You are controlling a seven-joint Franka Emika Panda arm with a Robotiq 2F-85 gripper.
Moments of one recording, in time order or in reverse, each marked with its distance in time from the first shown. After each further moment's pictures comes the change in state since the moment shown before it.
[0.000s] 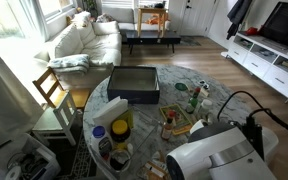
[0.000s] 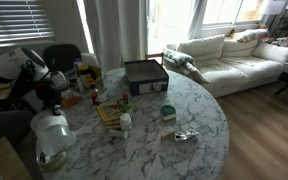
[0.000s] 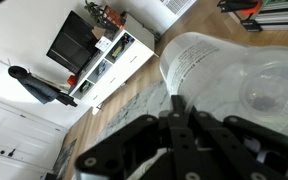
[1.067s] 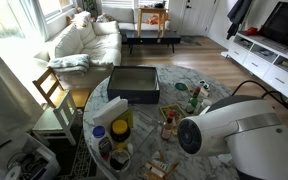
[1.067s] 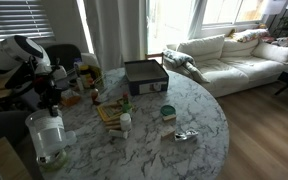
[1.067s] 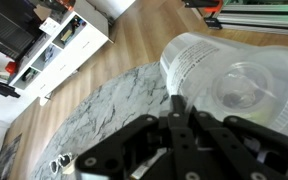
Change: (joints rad) arm -0.090 -0.189 0.001 -0.068 0.125 0.156 -0.194
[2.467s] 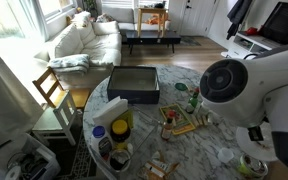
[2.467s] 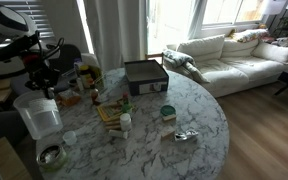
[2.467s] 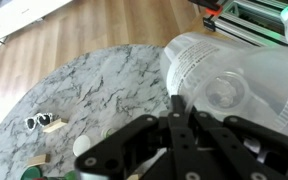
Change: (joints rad) arm -0.046 -0.272 0.003 0.005 0.105 0.024 -0.474
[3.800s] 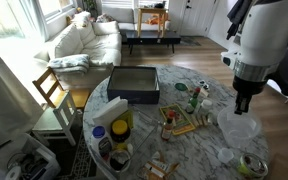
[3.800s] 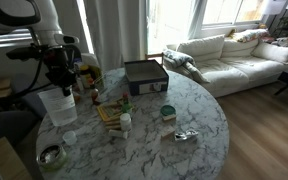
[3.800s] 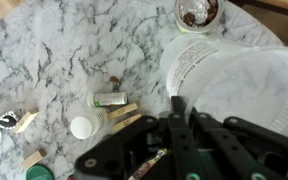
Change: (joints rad) arm -0.172 -0.154 -0.197 -0.038 0.314 0.365 -0.097
